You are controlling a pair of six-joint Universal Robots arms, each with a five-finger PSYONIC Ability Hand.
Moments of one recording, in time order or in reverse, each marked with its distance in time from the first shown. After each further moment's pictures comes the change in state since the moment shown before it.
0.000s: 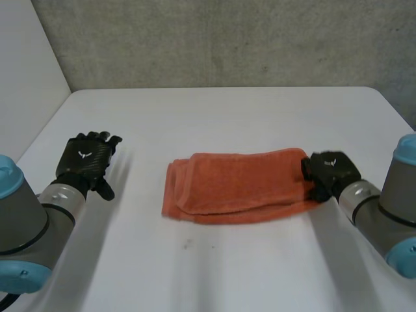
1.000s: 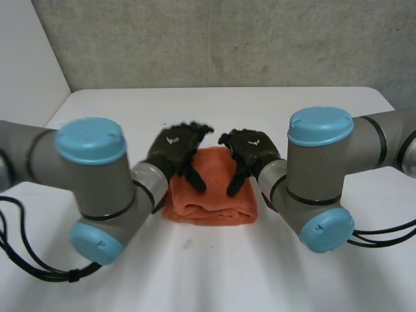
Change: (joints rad) left arm -0.377 -0.289 0.550 -0.341 -0.033 -0.378; right arm 0.373 0.240 -0.507 0.226 0.134 0.354; left_hand 0.002 0.001 0.000 0.000 0.000; right_hand -0.710 -0.933 -0.952 -0.950 -0.913
